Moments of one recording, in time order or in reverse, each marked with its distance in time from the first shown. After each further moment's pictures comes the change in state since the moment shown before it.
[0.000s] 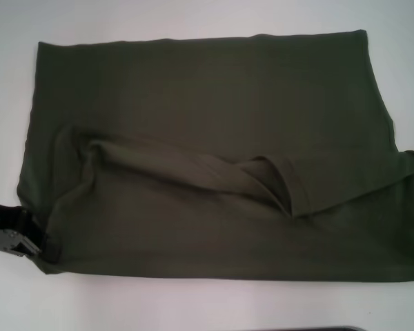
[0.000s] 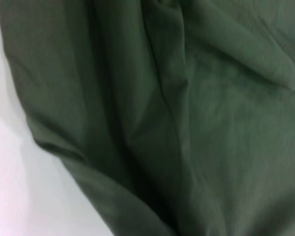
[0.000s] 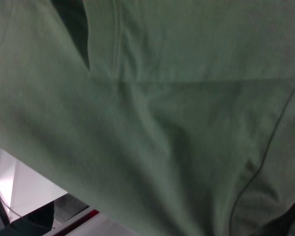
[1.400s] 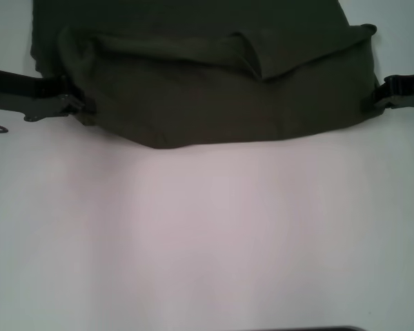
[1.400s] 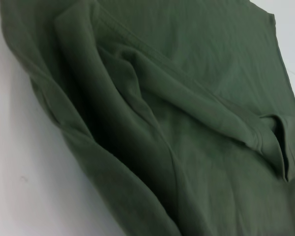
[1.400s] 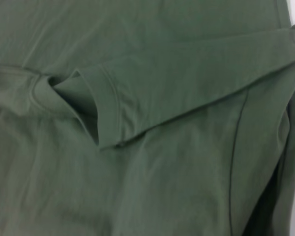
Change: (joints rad) left arm -0.080 -0.006 -0.008 0.138 -0.254 -0.578 -0.003; right arm 0.060 -0.014 0.134 0.147 0.253 0.622 0.008
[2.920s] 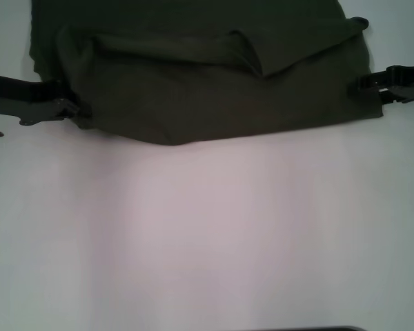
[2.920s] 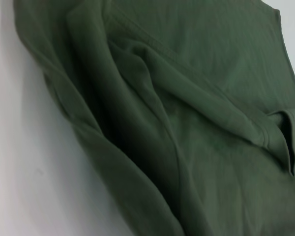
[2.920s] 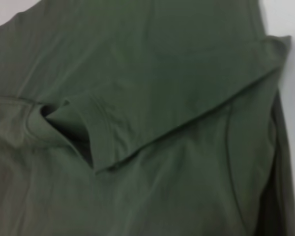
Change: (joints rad) left arm 0.012 0.005 0.002 0.002 0.000 -0.002 0.002; right arm -0.017 0.018 0.036 -0.008 0.023 0.064 -0.016
